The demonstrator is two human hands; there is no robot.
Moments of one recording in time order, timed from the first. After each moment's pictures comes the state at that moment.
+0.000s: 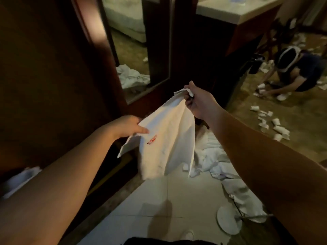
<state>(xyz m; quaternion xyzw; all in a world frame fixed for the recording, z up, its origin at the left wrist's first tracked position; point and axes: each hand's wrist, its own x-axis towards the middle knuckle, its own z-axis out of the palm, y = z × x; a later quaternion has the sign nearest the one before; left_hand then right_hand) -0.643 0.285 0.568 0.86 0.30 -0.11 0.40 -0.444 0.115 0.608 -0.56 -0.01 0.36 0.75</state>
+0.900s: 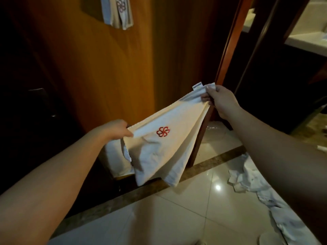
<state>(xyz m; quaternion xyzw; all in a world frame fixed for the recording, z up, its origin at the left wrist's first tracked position) -1.128 0.343 0.606 0.82 0.52 -0.06 0.24 -0.787 0.207 0.661 -0.68 -0.37 0.27 0.57</state>
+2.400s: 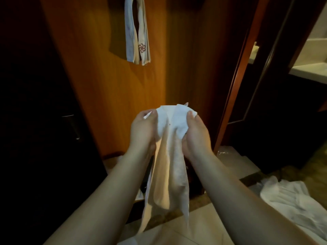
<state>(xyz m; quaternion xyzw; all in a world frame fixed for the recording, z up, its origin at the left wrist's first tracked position) -1.085 0.234 0.732 0.44 0.47 0.51 0.56 -0.976 0.185 0.701 -0.51 -0.27 0.37 0.72</state>
